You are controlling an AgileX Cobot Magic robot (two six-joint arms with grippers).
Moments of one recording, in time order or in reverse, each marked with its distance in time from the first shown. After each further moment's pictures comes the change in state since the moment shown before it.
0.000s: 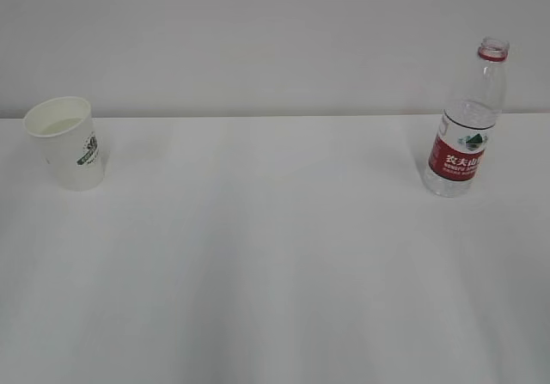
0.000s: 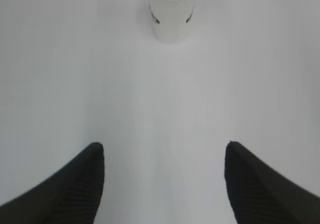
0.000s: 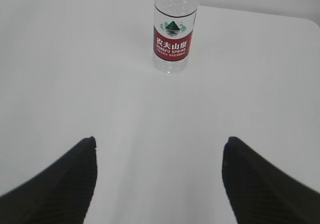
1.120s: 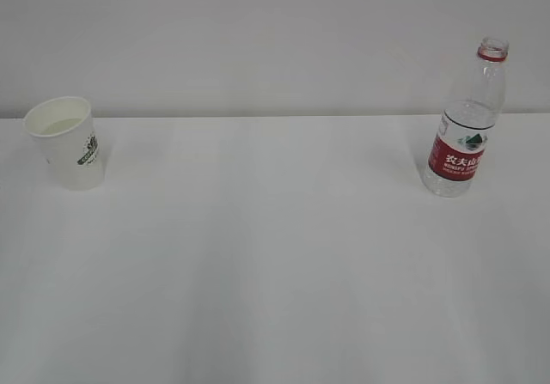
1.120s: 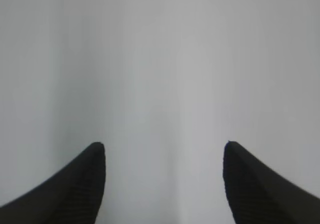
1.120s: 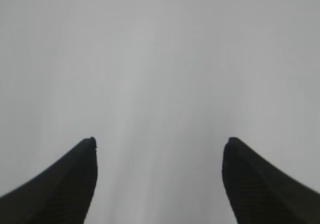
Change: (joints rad) left arm 0.000 -0.002 0.027 -0.049 0.305 0.000; right arm 0.000 -0.046 -0.029 0.045 0.355 0.021
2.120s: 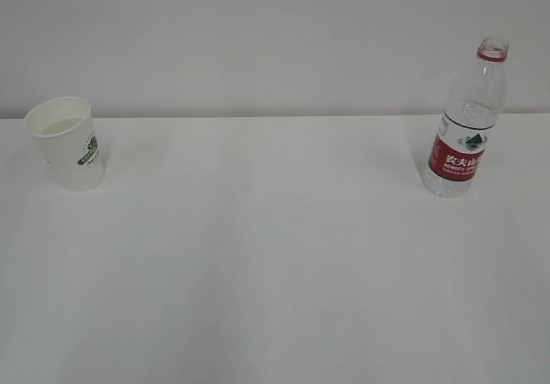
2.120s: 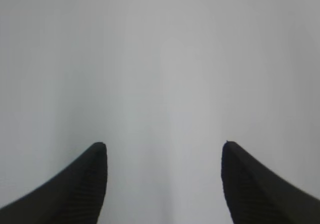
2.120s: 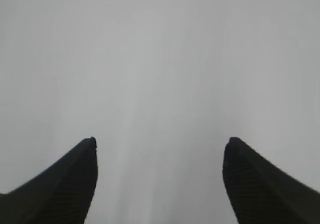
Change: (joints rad) left arm -0.038 -0.355 0.019 -0.006 0.067 0.000; right arm 0.000 -0.182 0.012 -0.006 0.127 0.073
